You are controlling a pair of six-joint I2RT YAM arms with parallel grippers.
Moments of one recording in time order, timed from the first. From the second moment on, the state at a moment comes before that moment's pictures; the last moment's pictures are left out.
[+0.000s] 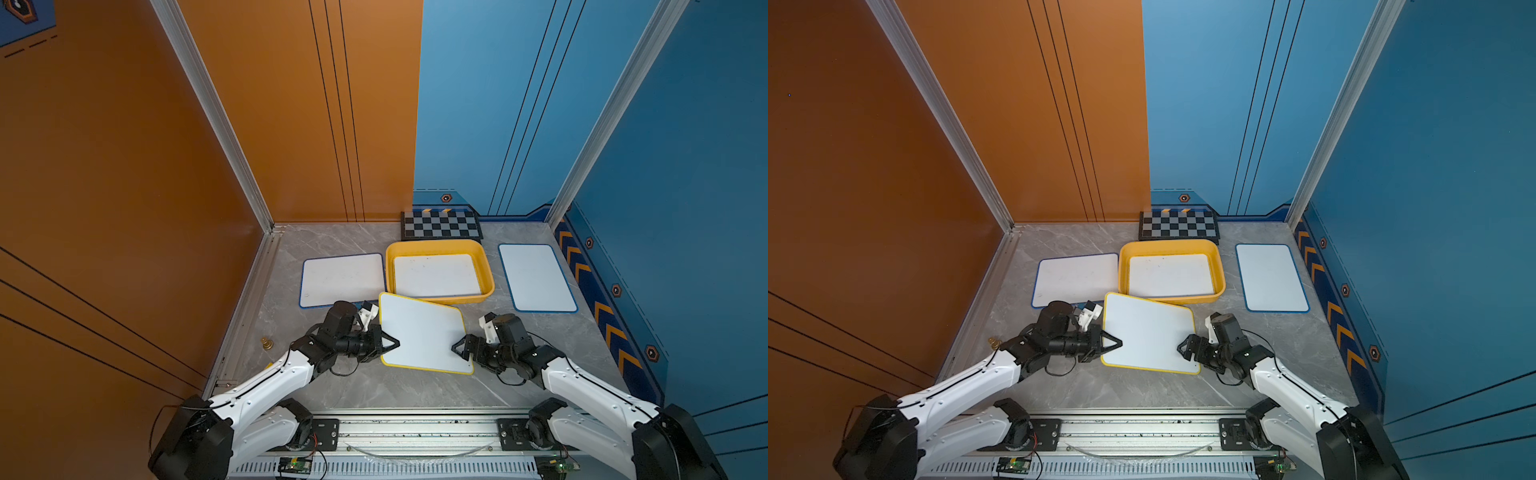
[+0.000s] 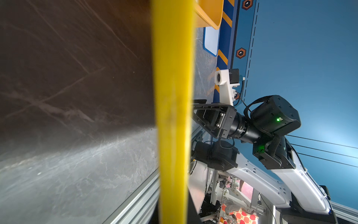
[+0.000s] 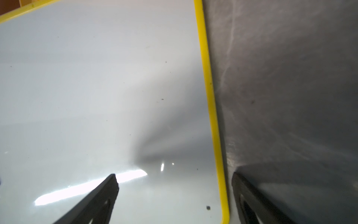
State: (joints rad) left arm -0.57 1.04 0.49 -0.11 0.65 -1.03; right arm 0.44 1.01 0.35 -0.29 -0.38 0.78
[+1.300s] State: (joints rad) left arm -0.48 1.03 1.04 -0.70 0.62 -0.79; right arm 0.05 1.03 0.52 -0.65 -0.43 0.55
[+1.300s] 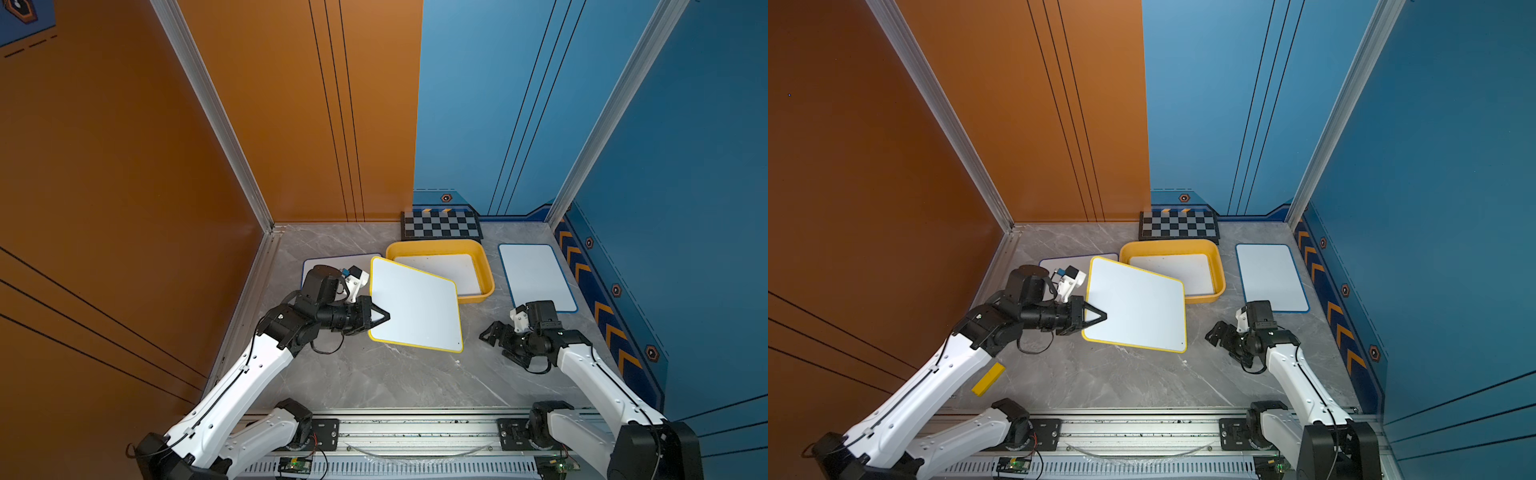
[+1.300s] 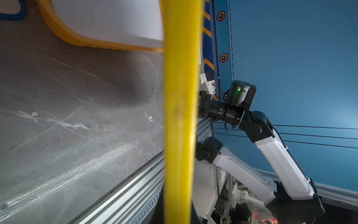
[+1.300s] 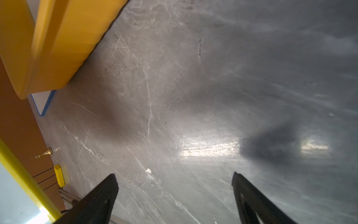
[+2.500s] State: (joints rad) left arm -0.40 1.79 1.59 -0.50 0.64 -0.85; right arm 0.04 1.19 0.55 -0.64 -0.41 0.55
